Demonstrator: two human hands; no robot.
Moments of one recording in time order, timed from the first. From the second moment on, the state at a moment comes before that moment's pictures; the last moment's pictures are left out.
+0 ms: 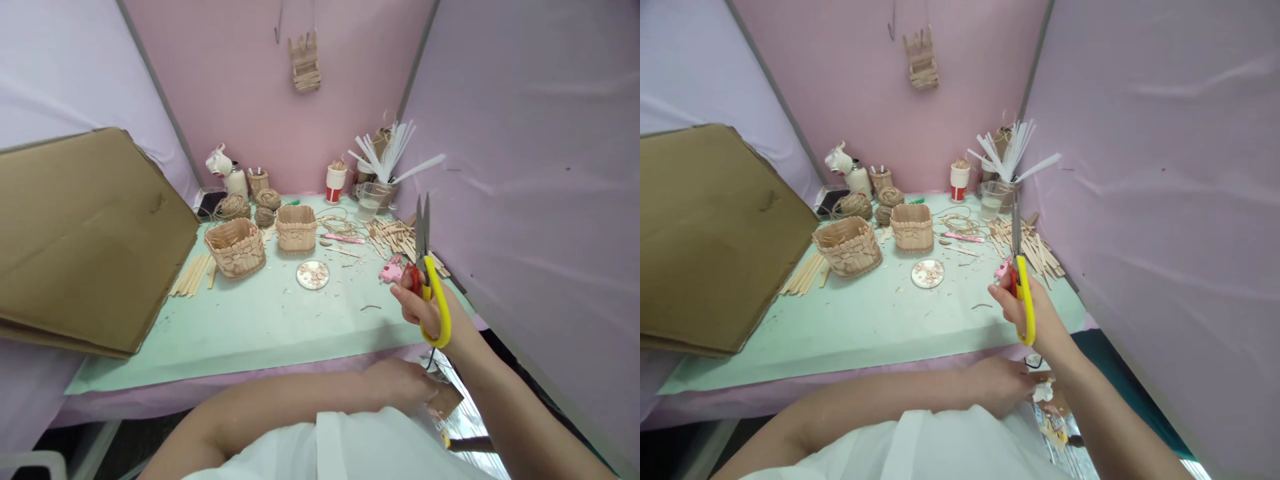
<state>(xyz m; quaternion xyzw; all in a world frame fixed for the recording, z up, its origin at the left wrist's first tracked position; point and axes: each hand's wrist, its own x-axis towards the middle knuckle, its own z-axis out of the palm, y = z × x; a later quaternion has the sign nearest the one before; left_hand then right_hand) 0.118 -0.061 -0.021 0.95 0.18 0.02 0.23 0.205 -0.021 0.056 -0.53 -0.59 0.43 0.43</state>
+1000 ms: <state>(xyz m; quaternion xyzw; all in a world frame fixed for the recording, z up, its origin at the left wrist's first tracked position) -0.005 0.021 0.040 0.88 0.43 0.19 0.09 0.180 0.048 0.048 -0.55 -0.63 0.32 0.45</state>
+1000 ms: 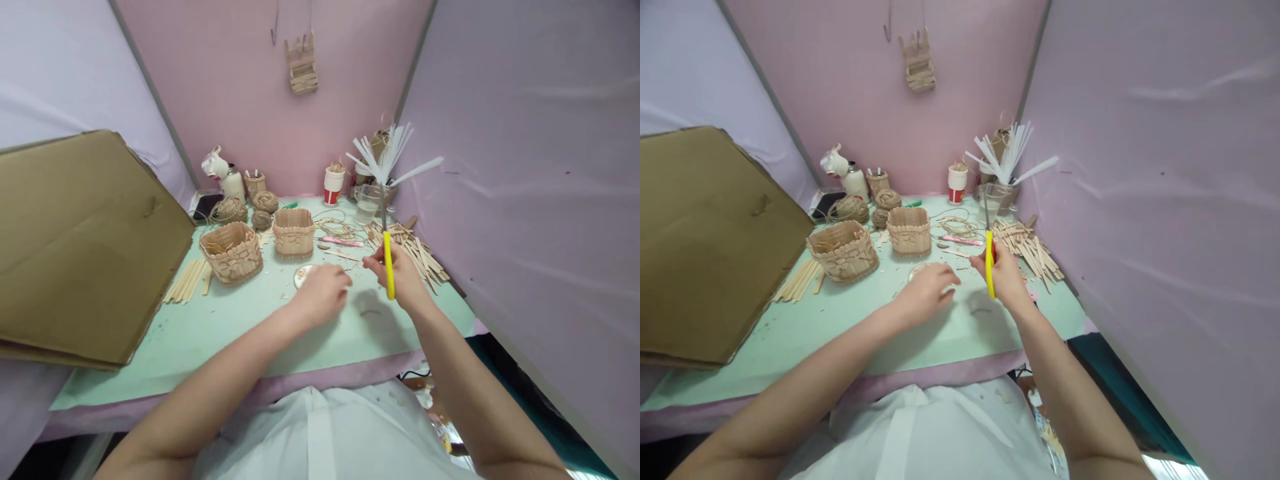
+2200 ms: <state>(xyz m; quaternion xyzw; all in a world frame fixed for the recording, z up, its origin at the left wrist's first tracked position) -0.071 0.060 0.021 0.86 0.47 0.14 0.13 0.115 0.117 0.015 -0.48 -0.59 0.39 0.53</state>
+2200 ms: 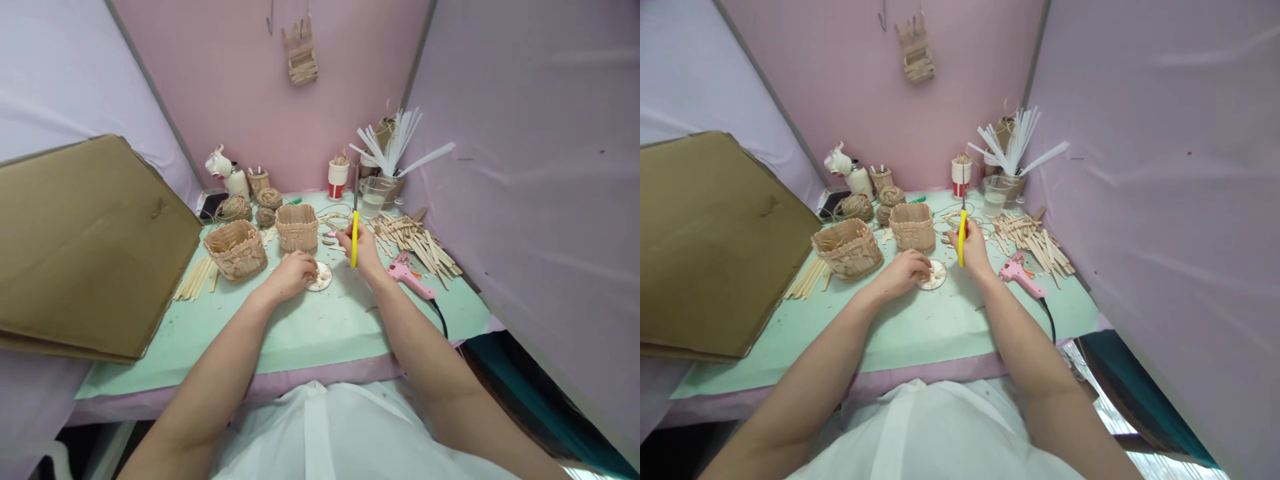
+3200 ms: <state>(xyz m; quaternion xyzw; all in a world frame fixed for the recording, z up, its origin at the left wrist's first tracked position) -0.044 0.055 0.013 0.84 0.50 0.16 0.10 0.120 0.117 0.013 -0.58 -0.63 0.31 0.42</state>
